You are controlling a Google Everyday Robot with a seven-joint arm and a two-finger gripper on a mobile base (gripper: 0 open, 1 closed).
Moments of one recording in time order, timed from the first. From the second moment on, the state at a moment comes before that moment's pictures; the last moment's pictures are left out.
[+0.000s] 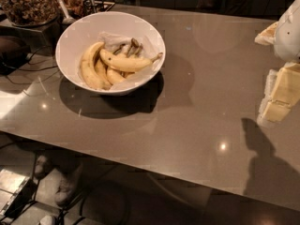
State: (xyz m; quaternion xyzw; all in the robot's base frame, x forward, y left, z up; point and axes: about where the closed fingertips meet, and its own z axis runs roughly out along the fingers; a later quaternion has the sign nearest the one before) arm 0.438 -0.217 0.976 -0.60 0.78 -0.03 0.16
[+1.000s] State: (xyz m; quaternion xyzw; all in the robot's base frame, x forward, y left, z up) arm 0.490 -0.143 0.981 -0.61 0.79 -0.03 0.12
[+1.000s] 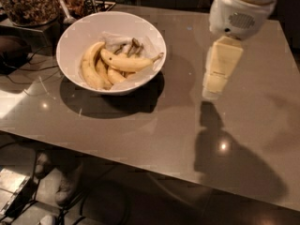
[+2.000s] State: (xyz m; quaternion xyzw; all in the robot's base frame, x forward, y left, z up) arm 0.539 -0.062 0.983 -0.63 0.76 -0.03 0.14
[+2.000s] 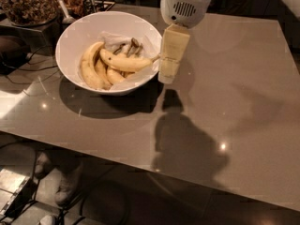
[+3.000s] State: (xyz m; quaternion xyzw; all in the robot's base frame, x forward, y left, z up) arm 0.611 0.029 0.969 -0.65 0.75 0.00 0.13
